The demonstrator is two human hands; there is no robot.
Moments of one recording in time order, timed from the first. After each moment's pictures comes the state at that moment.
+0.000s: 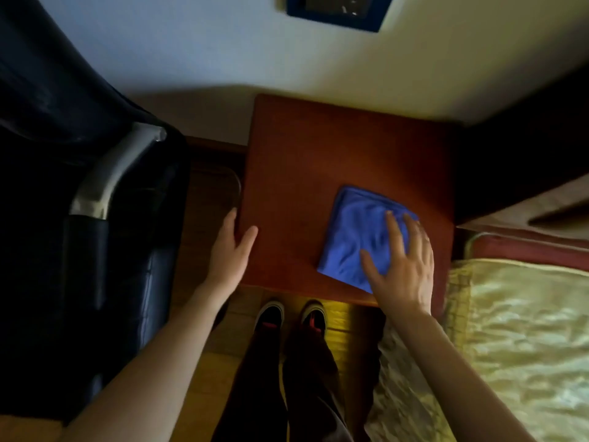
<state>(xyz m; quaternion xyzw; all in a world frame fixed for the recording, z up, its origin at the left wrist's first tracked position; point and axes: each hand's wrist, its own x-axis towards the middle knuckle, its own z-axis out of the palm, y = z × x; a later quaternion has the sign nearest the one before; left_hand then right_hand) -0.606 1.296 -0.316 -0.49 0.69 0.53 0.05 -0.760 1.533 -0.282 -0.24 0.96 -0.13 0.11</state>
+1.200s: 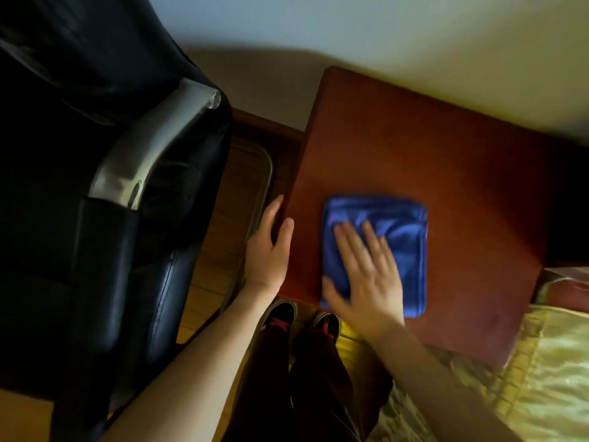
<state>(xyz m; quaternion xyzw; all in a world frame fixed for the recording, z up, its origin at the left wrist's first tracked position) -0.606 1.300 -0.354 -0.52 0.65 0.55 -0.09 -0.707 1.450 -0.333 -0.47 0.85 -0.11 0.18</state>
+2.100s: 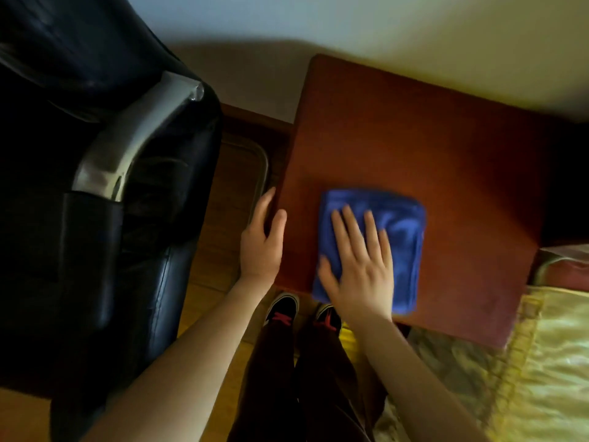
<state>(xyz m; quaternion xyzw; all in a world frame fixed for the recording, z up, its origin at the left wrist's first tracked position) -0.607 1.299 -0.355 -0.53 0.65 0.54 -0.08 -0.693 1.443 -0.335 -0.41 0.90 -0.06 0.15</state>
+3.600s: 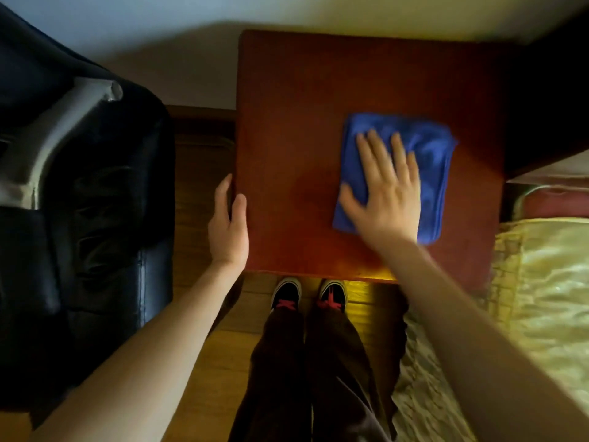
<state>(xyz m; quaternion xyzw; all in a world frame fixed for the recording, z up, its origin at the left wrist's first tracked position) -0.610 1.303 -0.355 -0.52 0.69 0.50 -0.03 -0.783 1.473 -0.342 -0.32 0.94 -0.11 0.10</state>
